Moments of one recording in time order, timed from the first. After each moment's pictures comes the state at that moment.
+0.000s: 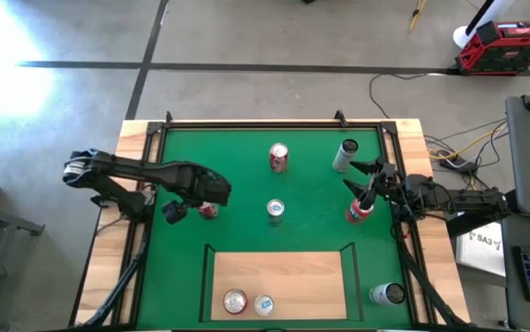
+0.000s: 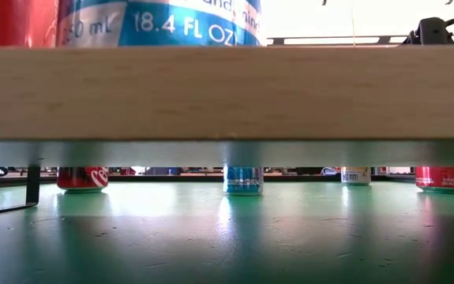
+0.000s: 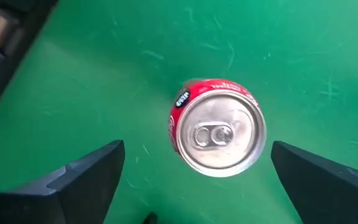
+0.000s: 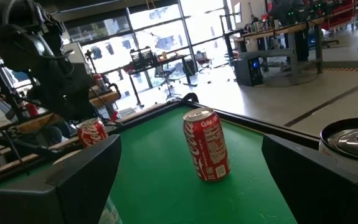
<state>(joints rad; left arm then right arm) -0.08 1.46 1.25 -1.40 -0.13 -2.32 -0.03 0.05 0.01 0.08 0.39 0.25</state>
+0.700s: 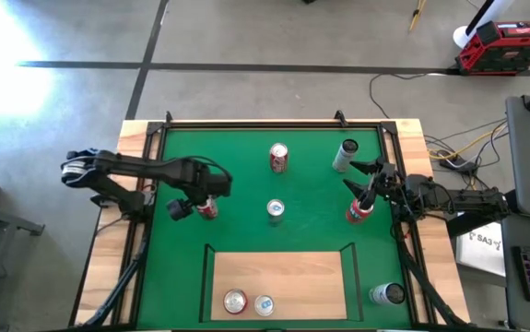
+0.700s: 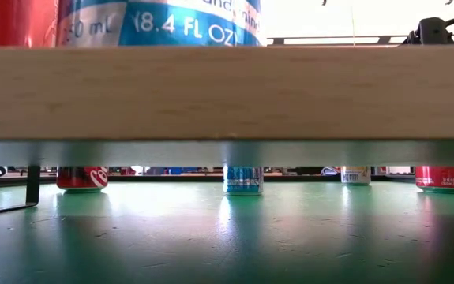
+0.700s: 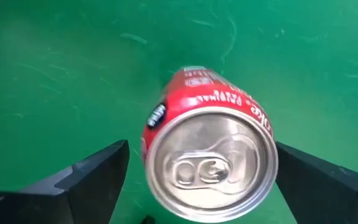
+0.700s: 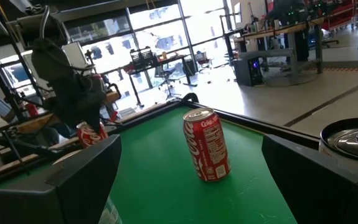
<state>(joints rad) 0.02 1.46 1.10 -1.20 -0.03 -2.16 -0.03 0.05 0.01 0.08 0.39 0.25</state>
